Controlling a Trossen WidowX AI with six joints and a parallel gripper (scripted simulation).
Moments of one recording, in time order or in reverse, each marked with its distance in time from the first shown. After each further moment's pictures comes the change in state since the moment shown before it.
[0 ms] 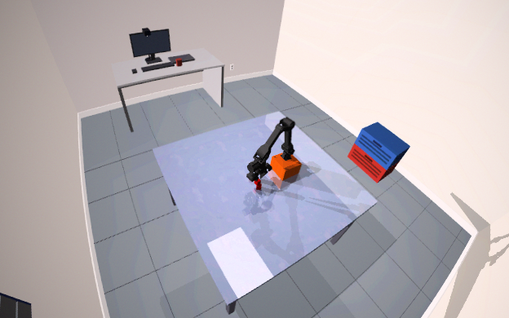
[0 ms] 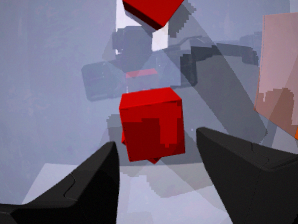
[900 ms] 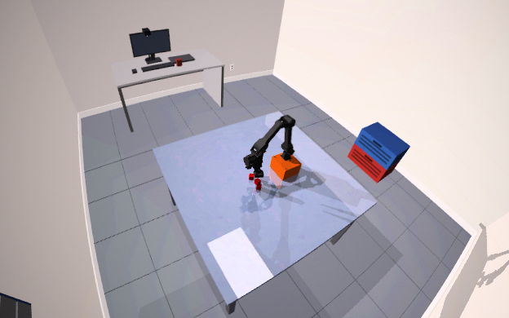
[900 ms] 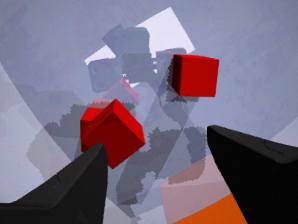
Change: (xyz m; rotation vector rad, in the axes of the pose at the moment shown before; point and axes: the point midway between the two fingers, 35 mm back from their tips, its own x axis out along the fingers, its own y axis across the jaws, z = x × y) arm -0.025 -0.003 0.035 -1.000 0.003 0.001
